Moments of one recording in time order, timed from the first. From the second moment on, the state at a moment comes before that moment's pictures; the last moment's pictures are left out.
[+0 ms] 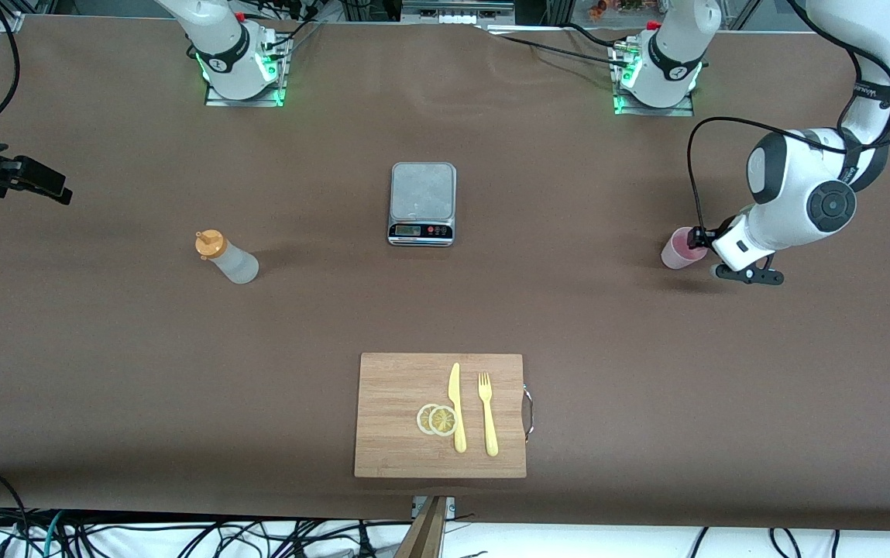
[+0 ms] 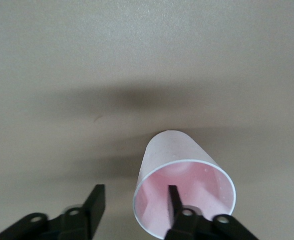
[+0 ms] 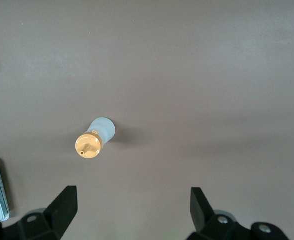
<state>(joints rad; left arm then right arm) 0.02 0.24 0.03 -2.28 -0.01 2.29 0.16 0.02 0.01 -0.09 -1.66 -0.01 1.62 0.02</state>
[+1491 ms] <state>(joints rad) -0.63 0.27 0.01 -1.93 -0.21 2.09 -0.42 0.02 0.01 -0.09 -1.66 -0.01 1.61 0.02</state>
